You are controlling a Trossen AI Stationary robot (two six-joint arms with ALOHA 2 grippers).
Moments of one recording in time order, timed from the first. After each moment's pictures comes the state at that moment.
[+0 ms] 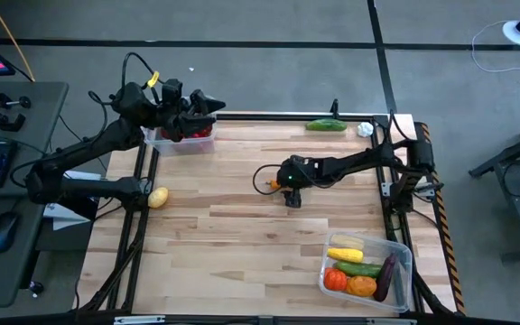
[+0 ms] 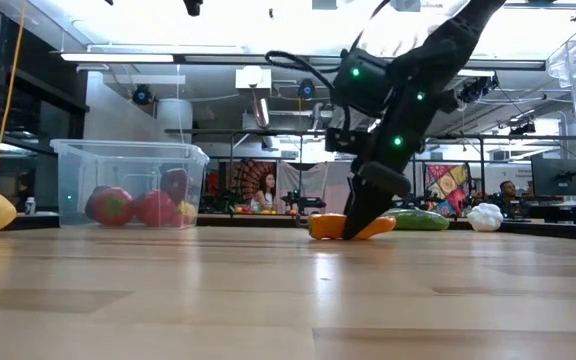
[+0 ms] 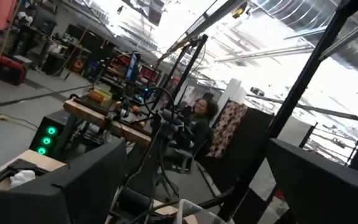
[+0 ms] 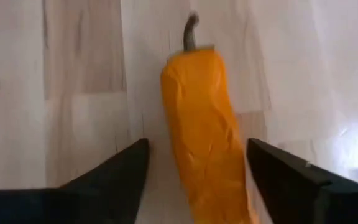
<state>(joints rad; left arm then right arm) 0.57 1.02 0.96 0.36 0.61 -0.65 -0.13 1.79 0.93 -0.16 0.11 -0.10</state>
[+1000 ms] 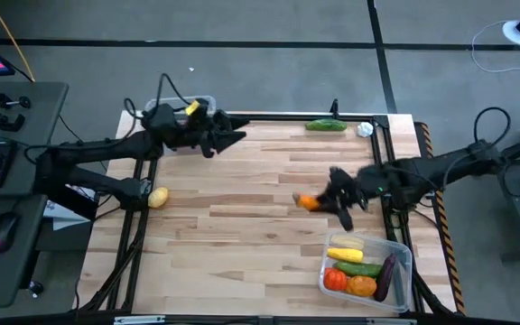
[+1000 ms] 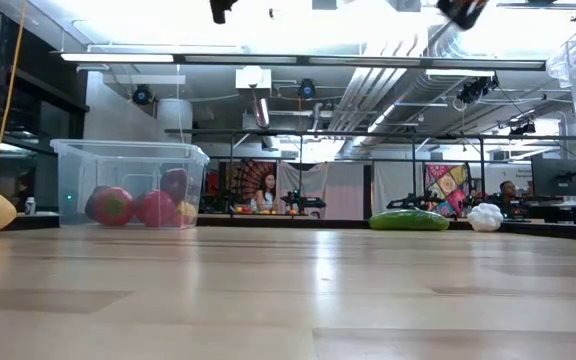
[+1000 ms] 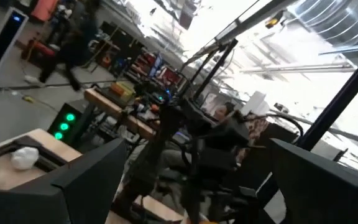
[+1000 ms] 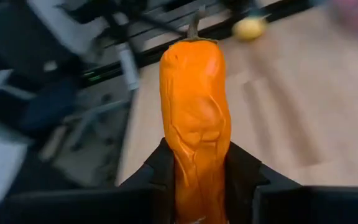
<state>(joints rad) 0.27 1.17 0.96 0.41 0.19 -0.65 0.26 1.00 0.93 -0.37 0.05 0.44</state>
